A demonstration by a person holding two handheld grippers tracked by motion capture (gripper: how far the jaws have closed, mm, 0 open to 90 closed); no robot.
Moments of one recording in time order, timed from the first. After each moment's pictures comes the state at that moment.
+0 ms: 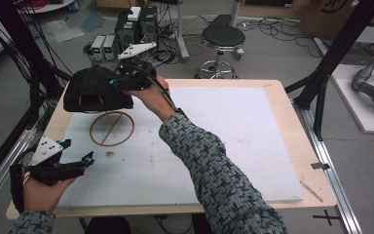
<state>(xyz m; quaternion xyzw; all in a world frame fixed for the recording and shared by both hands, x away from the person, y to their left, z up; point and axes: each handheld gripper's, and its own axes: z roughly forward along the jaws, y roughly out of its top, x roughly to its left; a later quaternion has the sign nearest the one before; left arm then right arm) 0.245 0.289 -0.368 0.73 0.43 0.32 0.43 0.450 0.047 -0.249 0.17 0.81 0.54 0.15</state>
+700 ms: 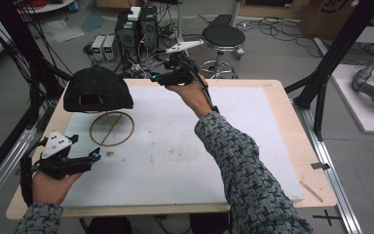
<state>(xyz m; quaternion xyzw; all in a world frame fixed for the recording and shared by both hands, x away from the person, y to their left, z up) 0.259 0.276 -0.367 0.73 0.43 0.32 0.43 0.473 -0.056 -0.255 0.27 0.80 0.51 0.18</state>
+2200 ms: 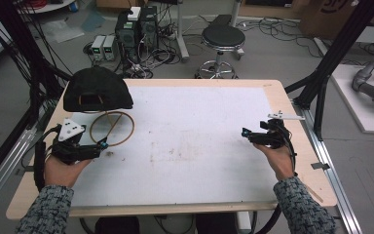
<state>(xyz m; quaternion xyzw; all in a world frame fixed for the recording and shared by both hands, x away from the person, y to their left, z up) 0.299 0.264 -0.367 0.75 0.43 0.32 0.40 0.374 -0.314 -0.393 0.48 0.73 0.44 0.20</state>
